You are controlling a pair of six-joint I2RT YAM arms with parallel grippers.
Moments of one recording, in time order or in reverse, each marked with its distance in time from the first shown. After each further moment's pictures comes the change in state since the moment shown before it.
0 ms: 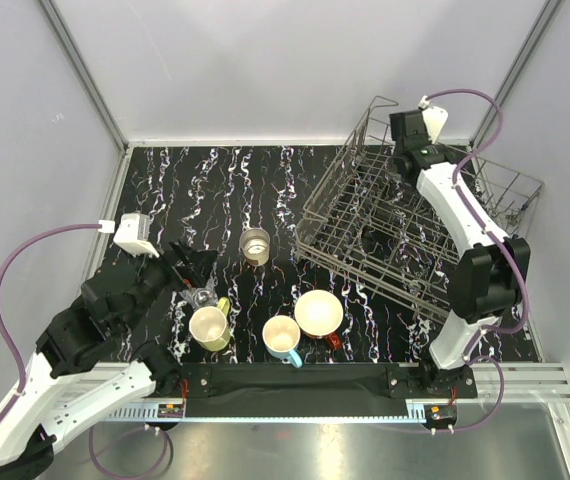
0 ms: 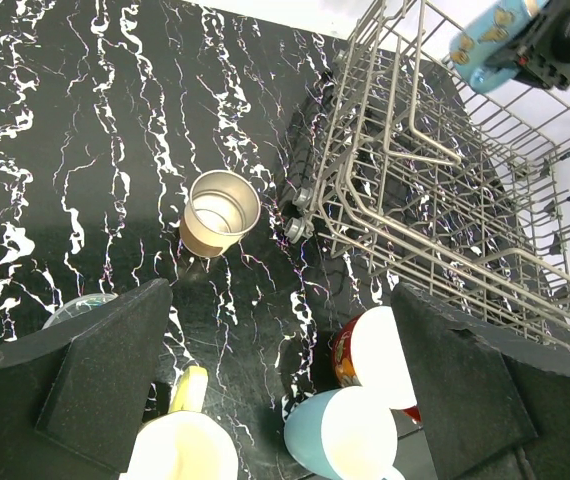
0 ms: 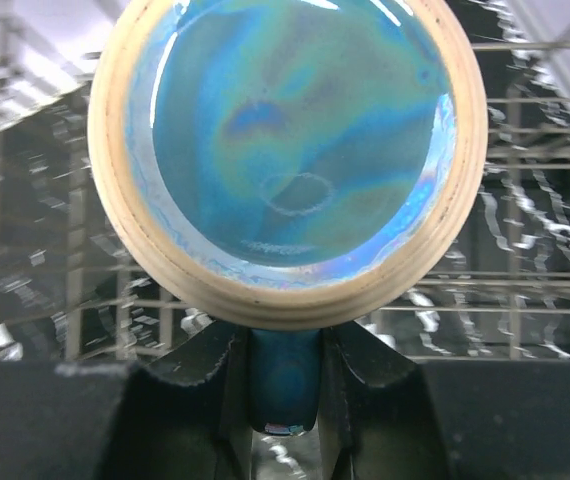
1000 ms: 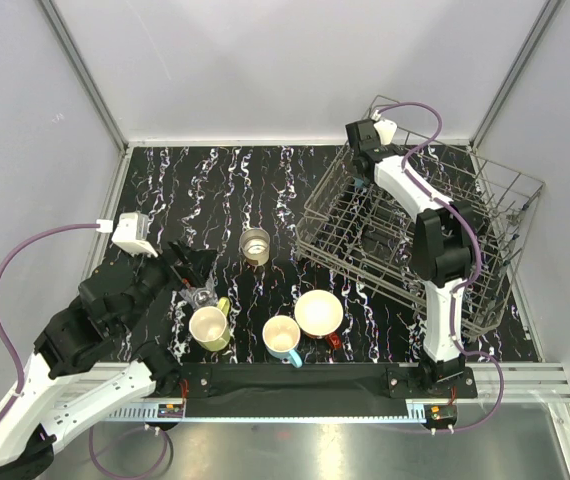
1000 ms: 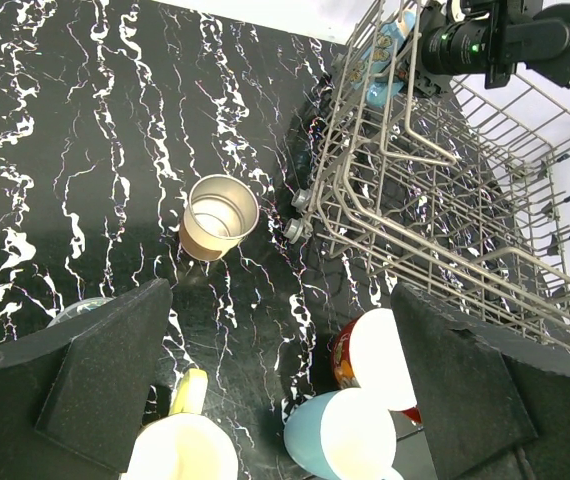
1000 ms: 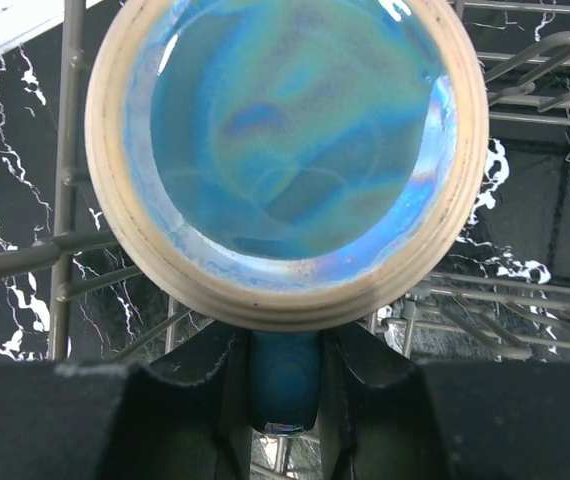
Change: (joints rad) left arm 0.000 0.000 0.011 0.000 0.000 0.008; right arm 0.087 0.371 0.190 0.050 -0.090 0.096
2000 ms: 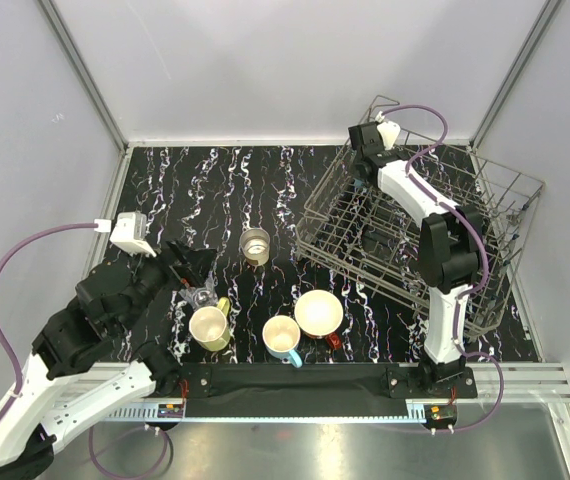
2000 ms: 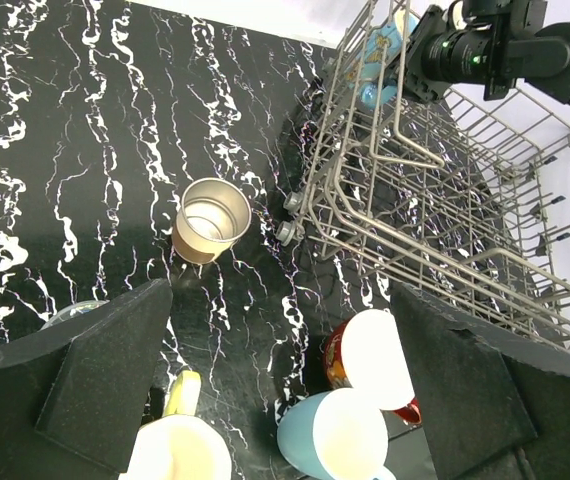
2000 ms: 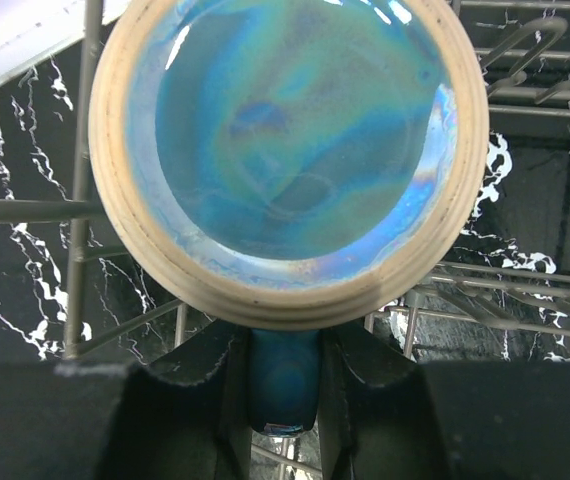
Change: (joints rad) left arm 0.000 0.000 0.012 0.001 0.010 -0.003; right arm 0.003 -0.084 -0.111 0.088 -0.006 0.018
